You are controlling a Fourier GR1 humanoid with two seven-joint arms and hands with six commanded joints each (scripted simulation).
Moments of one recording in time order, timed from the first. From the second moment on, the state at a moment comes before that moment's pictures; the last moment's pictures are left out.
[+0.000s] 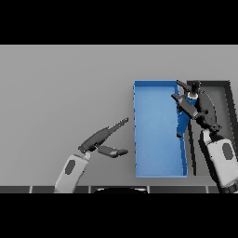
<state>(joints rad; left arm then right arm) -0.13 0.01 -0.38 -1.65 -0.17 -0.42 0.11 -0.34 -0.58 0.10 -1.85 -0.51 -0.24 0.61</state>
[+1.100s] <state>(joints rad) -0.12 0.01 -0.39 -1.67 -0.19 -0.42 0.12 -0.63 -1.07 0.97 -1.66 -0.85 -0.53 0.61</state>
